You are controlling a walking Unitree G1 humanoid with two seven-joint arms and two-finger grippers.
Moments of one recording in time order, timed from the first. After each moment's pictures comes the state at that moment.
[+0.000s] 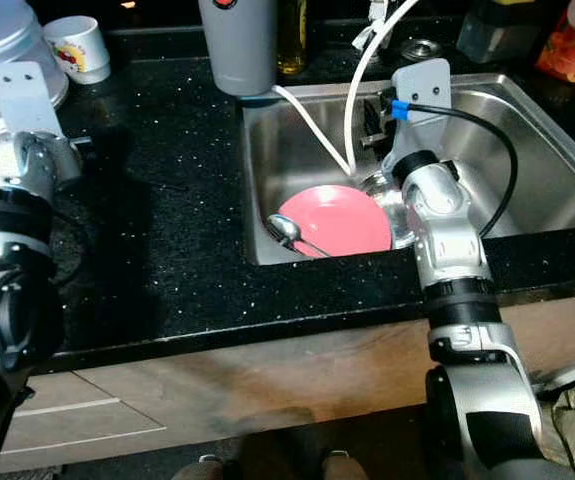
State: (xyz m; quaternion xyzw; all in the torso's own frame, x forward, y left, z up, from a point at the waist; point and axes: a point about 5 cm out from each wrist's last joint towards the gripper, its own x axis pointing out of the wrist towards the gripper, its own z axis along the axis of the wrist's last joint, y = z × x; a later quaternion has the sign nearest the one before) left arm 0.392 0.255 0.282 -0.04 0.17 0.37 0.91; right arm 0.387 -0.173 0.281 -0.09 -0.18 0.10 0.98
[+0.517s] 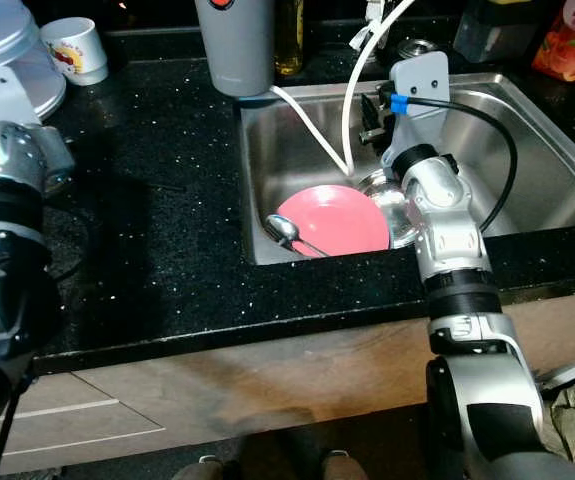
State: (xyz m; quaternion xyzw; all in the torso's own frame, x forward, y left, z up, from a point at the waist) left arm 0.386 0.260 0.283 -0.13 0.22 0.41 0.88; right arm 0.390 -0.174 0.283 -0.10 -0.18 0.10 0.97
